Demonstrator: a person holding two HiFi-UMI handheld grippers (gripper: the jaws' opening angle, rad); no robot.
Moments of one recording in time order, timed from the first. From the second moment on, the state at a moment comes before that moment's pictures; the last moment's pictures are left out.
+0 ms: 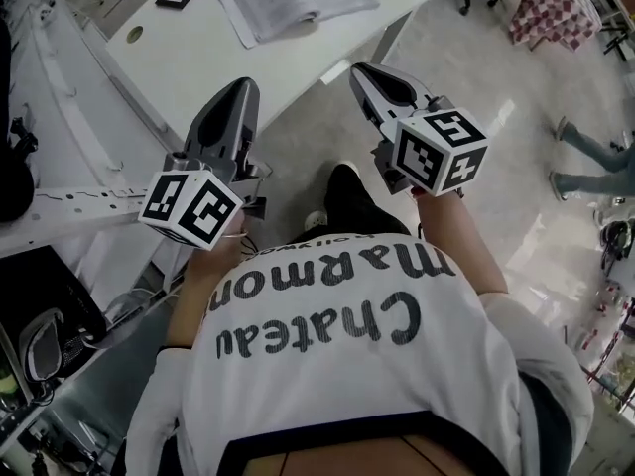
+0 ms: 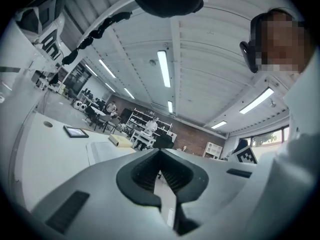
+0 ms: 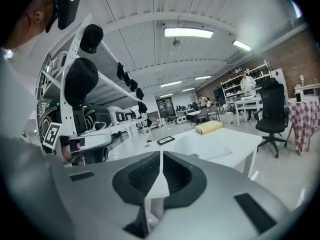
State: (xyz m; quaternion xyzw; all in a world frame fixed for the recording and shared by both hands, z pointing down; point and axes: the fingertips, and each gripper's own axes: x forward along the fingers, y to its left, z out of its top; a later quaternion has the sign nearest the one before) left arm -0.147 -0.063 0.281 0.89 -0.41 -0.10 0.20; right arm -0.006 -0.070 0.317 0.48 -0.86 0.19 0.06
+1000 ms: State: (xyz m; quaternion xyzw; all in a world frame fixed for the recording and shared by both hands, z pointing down) left arm -0.167 -0.140 0.332 0.83 -0.50 -0.07 0.24; right arm -0.005 -0.181 0.381 0.42 -0.85 0.31 0.06
